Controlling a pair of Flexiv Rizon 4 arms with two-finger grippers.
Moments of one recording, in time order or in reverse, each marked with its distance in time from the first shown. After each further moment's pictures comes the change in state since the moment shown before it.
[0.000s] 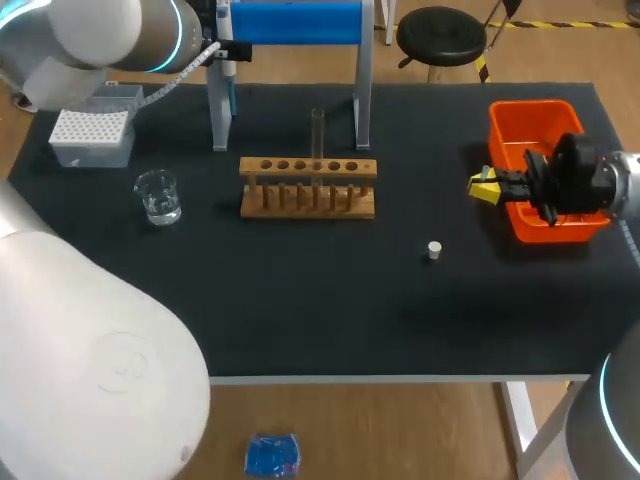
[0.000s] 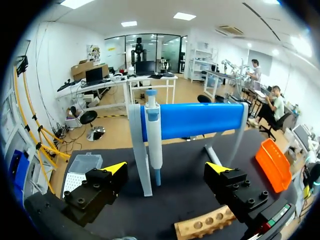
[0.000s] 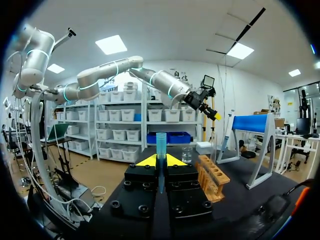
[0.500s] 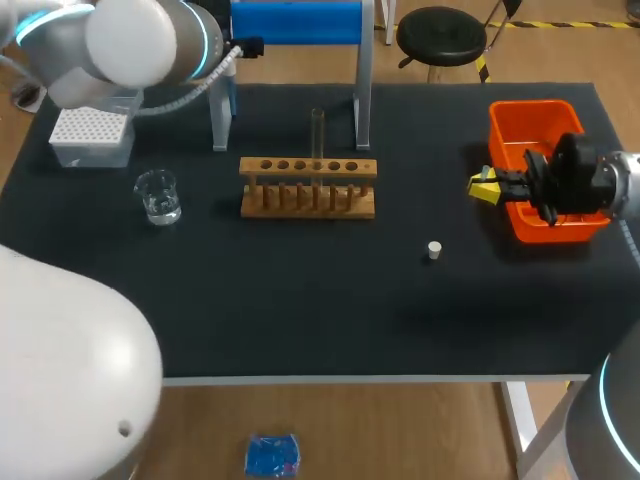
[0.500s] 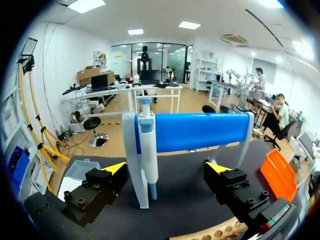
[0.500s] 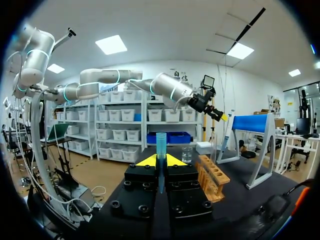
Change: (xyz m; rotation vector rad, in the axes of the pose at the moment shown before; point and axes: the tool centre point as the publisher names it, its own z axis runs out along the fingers) left arm 0.010 -0.012 0.023 0.092 -0.052 -0.035; right arm 0.000 0.000 0.000 0.000 0.000 0.000
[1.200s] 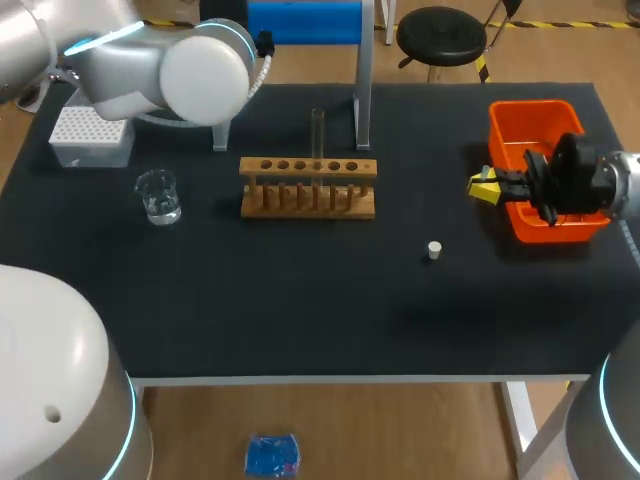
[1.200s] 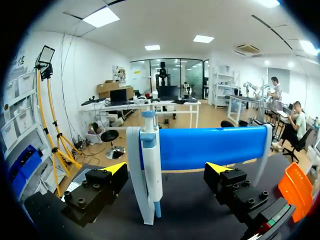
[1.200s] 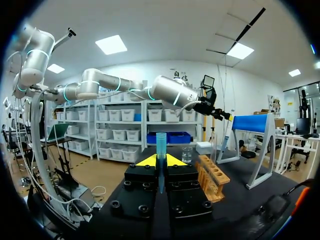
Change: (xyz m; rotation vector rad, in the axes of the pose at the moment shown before) left arm 0.000 -0.014 0.021 0.149 -0.184 -0.011; right arm 0.000 0.000 0.000 0.000 0.000 0.000
